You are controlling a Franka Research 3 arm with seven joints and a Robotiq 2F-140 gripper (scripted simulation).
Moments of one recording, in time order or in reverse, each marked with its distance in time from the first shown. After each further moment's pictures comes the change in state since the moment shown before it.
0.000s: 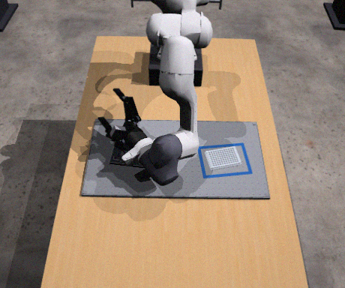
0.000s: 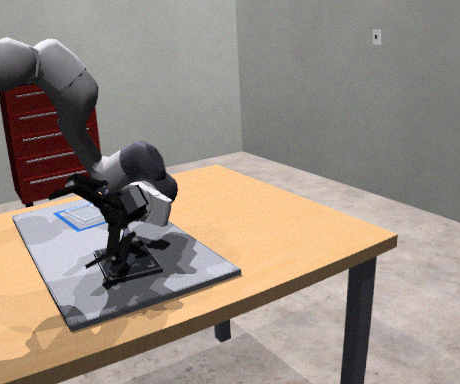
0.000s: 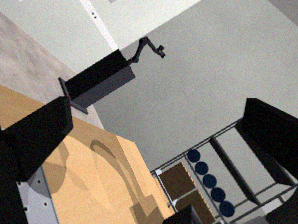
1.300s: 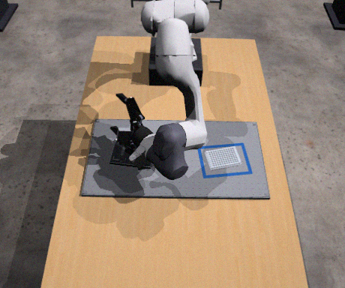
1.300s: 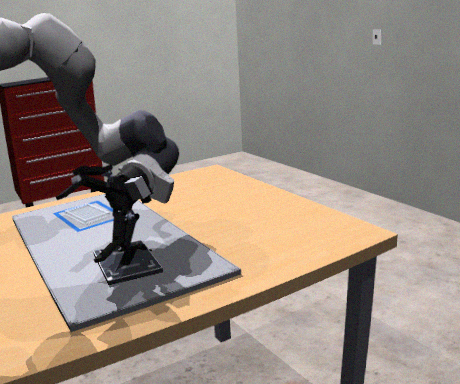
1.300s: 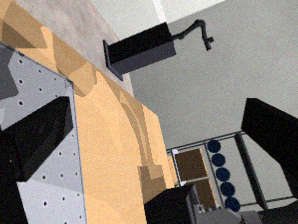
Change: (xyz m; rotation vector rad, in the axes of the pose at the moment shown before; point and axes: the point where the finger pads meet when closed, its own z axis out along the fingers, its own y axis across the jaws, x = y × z) arm -0.013 -0.002 -0.040 0.232 -0.123 -0.171
